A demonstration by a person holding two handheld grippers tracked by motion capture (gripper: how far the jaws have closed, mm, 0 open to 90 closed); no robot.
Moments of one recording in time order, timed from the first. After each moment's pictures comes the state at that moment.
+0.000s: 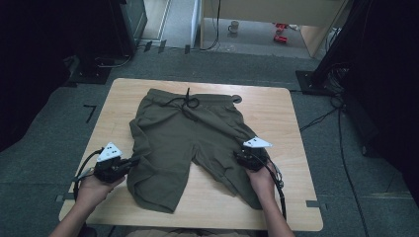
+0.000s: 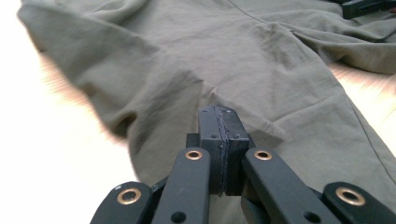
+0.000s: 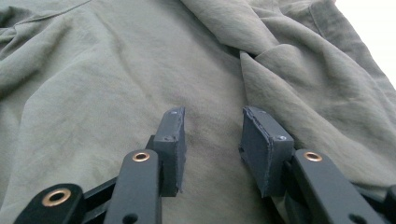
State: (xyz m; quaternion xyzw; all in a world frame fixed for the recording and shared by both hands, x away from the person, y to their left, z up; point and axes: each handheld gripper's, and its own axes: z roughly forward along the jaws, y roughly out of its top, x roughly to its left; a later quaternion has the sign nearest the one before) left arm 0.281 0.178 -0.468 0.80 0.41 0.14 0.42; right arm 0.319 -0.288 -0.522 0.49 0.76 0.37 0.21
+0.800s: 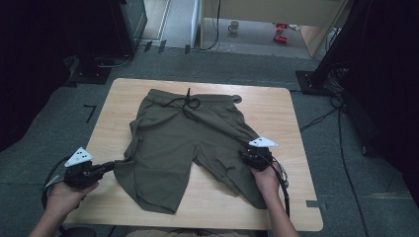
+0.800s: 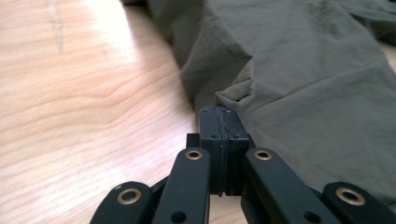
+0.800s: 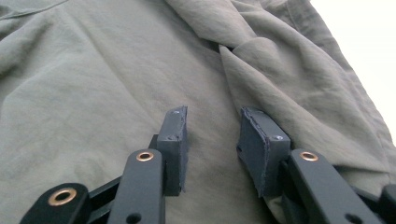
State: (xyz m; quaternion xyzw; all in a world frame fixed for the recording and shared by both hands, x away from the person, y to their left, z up) left arm 0.265 0.245 -0.469 0.79 0.46 0.14 0.39; right arm 0.320 -0.306 -0.521 0.49 0.76 0.36 0.21
